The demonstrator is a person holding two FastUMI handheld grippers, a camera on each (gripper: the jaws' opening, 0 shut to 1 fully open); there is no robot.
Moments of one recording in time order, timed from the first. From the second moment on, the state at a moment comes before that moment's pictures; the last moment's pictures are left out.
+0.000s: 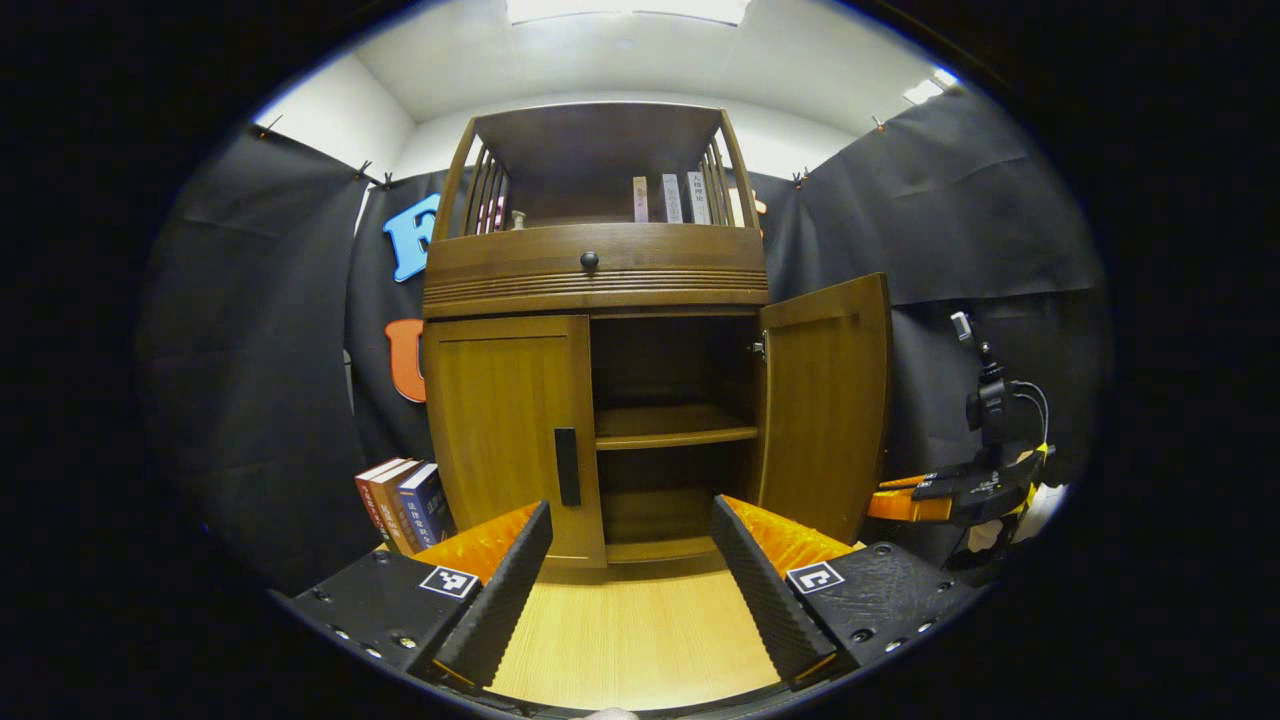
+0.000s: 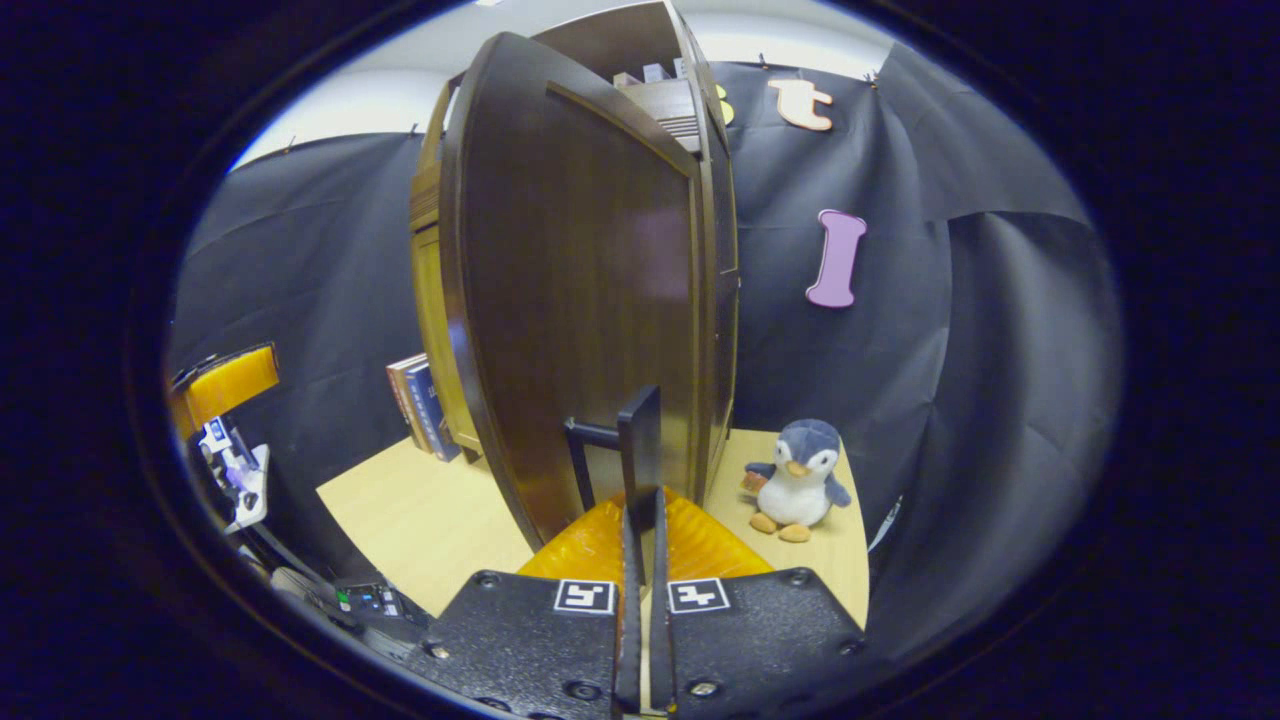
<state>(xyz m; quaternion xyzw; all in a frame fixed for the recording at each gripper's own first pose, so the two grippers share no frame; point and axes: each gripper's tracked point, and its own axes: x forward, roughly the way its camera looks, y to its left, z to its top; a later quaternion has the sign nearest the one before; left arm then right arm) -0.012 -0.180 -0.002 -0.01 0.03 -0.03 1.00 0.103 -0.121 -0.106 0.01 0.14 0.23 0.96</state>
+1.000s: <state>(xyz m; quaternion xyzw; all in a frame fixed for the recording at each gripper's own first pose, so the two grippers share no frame) -0.044 -0.176 0.005 0.00 0.05 0.08 1.00 0.089 -0.194 -0.103 0.01 0.14 0.25 0.96</state>
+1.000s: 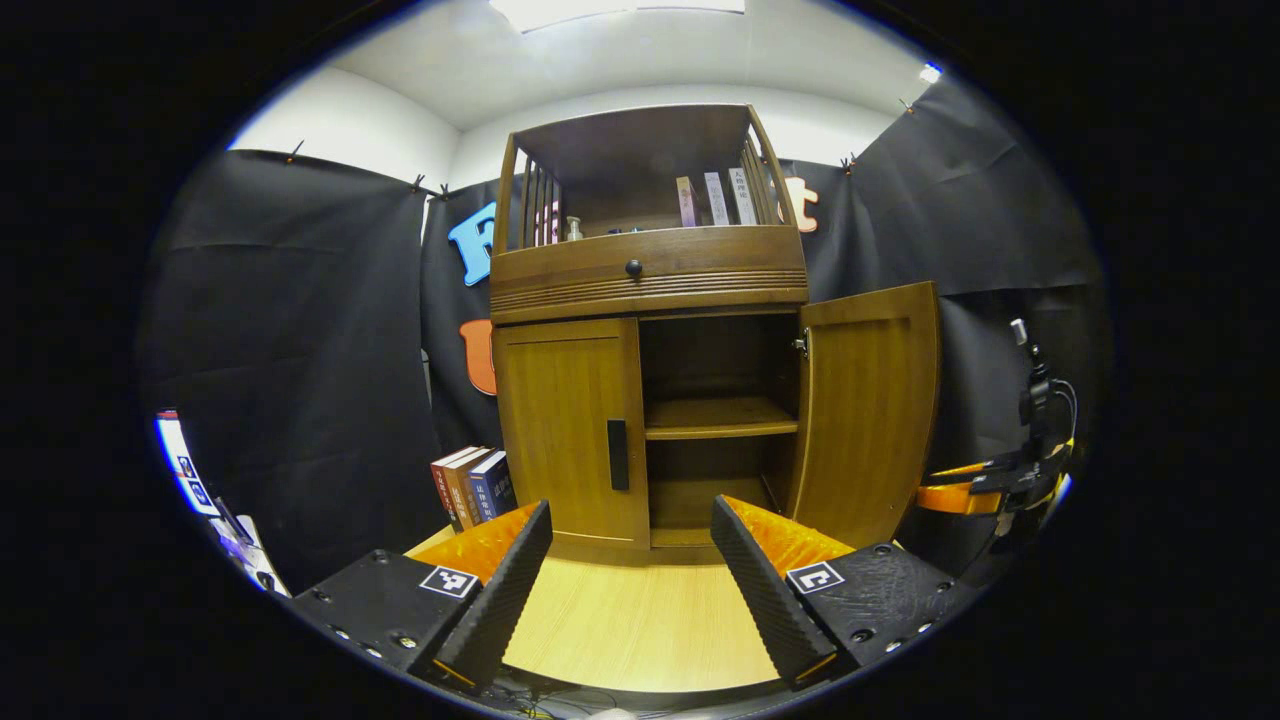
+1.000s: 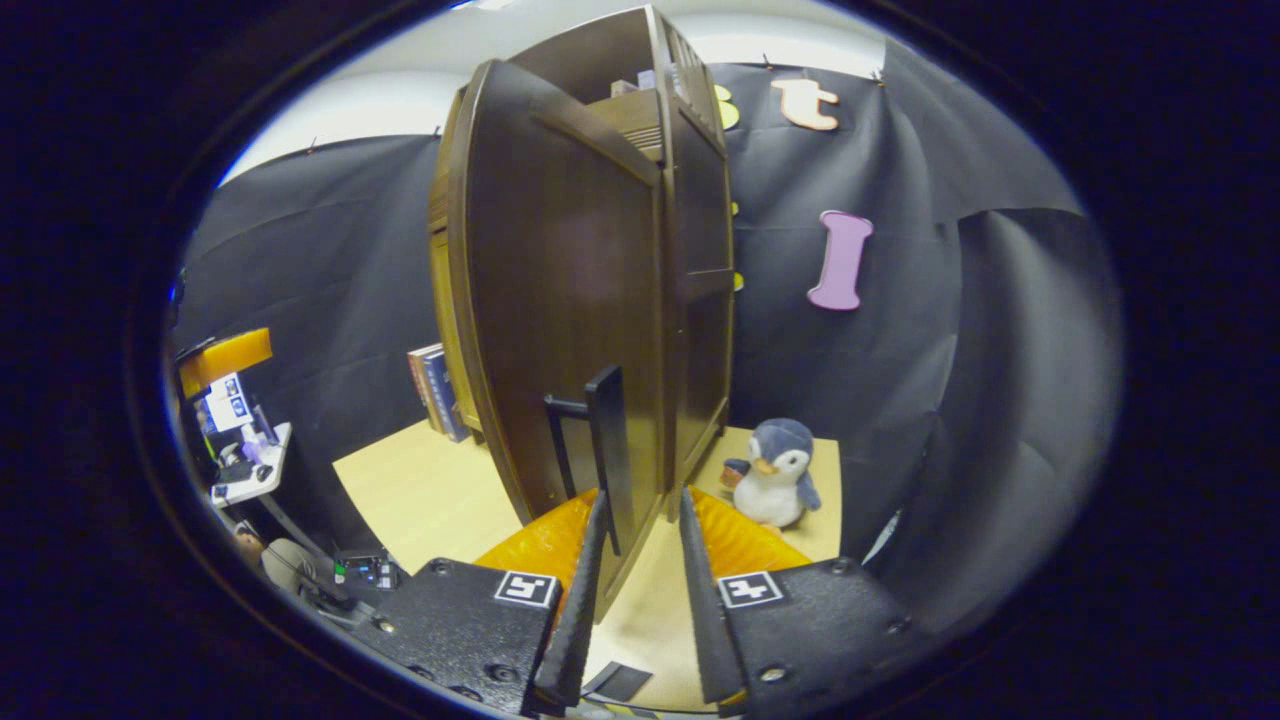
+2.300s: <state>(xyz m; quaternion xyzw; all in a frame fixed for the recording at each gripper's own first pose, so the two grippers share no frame) 0.159 -0.060 -0.055 -0.02 0.03 -0.05 1.00 0.035 -0.004 -0.016 0.03 0.06 0.02 1.00</state>
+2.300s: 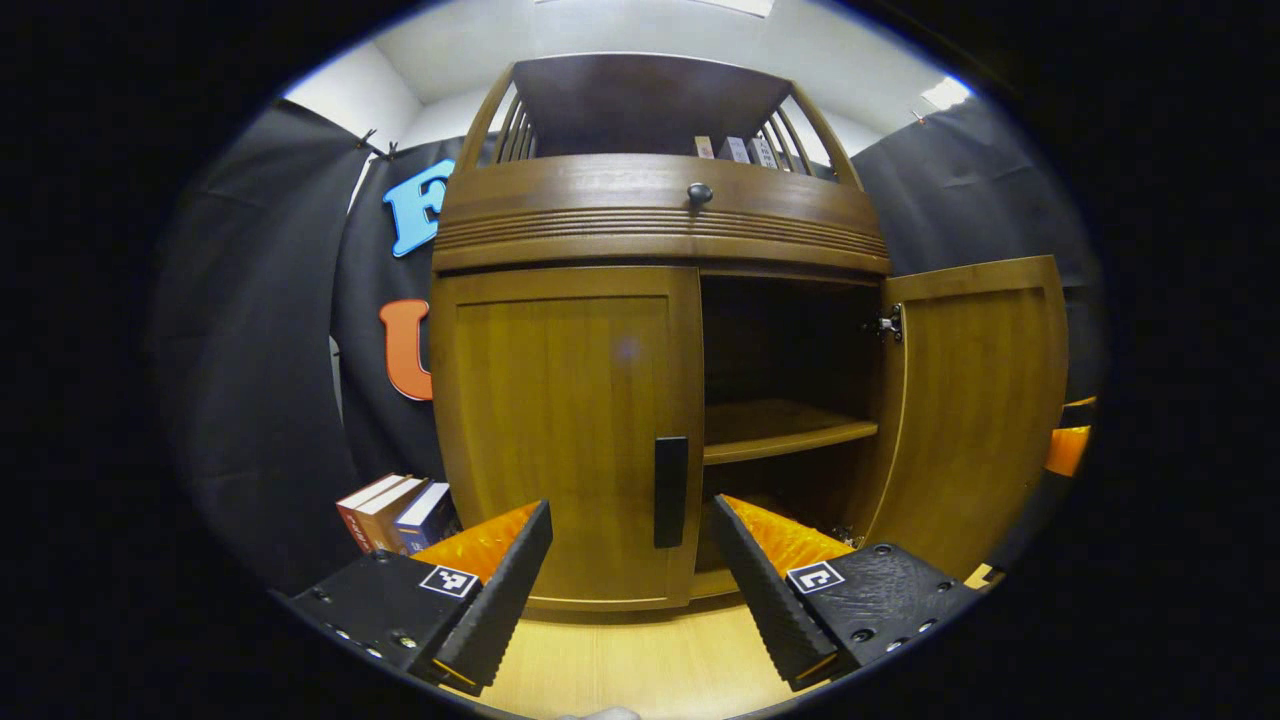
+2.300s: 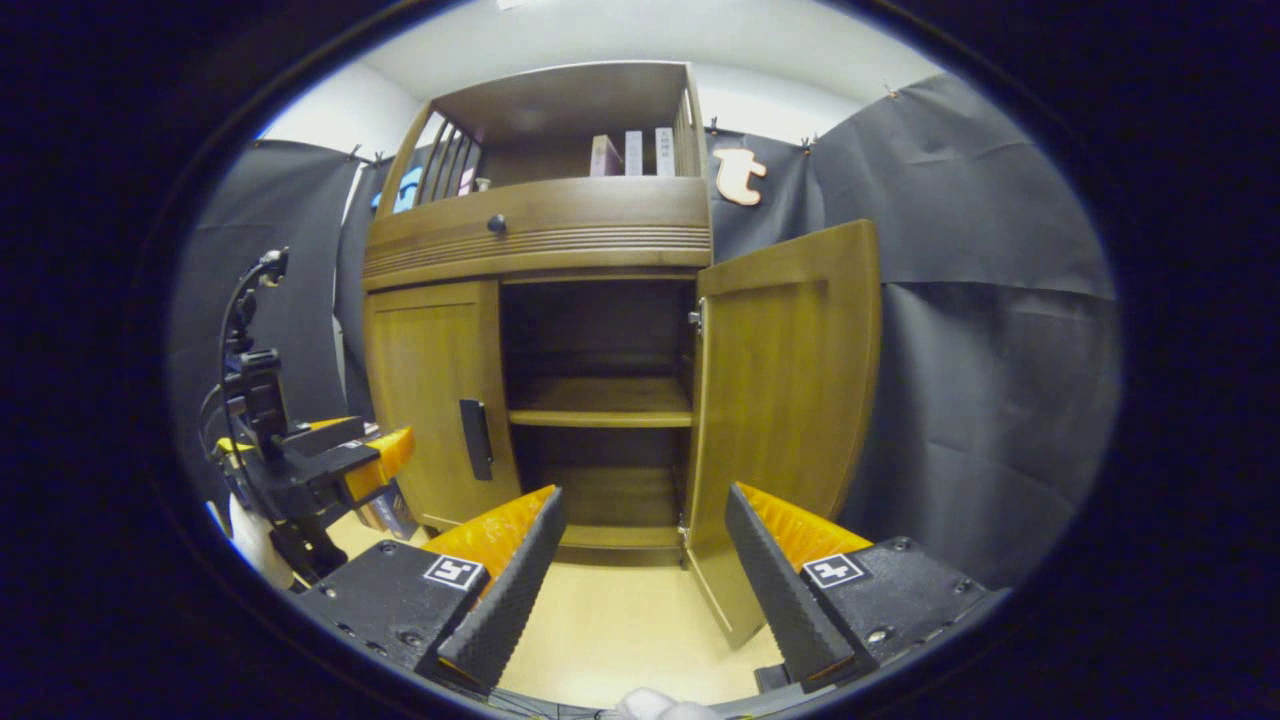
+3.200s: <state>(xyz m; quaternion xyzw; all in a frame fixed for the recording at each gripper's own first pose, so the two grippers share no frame) 0.283 -0.110 -0.098 -0.07 0.05 -0.08 0.99 0.049 -0.034 -0.002 0.00 0.09 -0.06 0.99</state>
